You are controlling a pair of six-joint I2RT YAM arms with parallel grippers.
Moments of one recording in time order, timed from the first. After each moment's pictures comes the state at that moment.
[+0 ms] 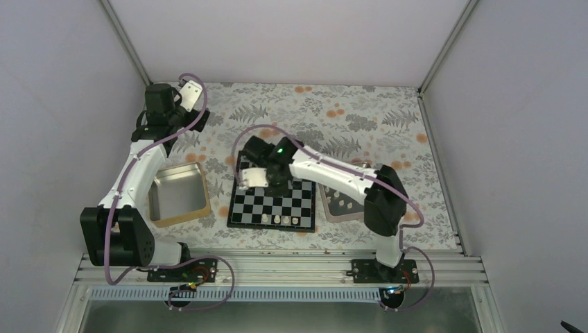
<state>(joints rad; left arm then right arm) 0.00 1.37 1.15 -0.27 0.10 0.46 0.99 1.89 1.67 -1.12 0.09 -0.66</state>
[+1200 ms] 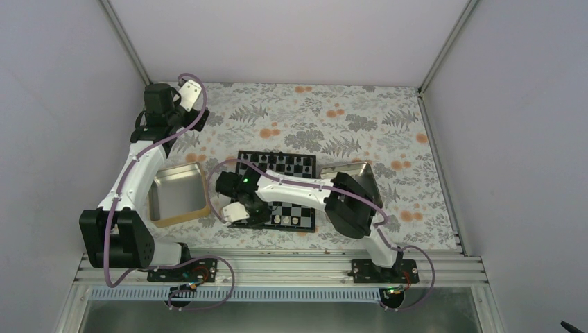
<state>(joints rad) -0.01 1.35 1.15 -0.27 0.10 0.46 1.21 2.15 1.76 -1.12 -0.01 -0.71</state>
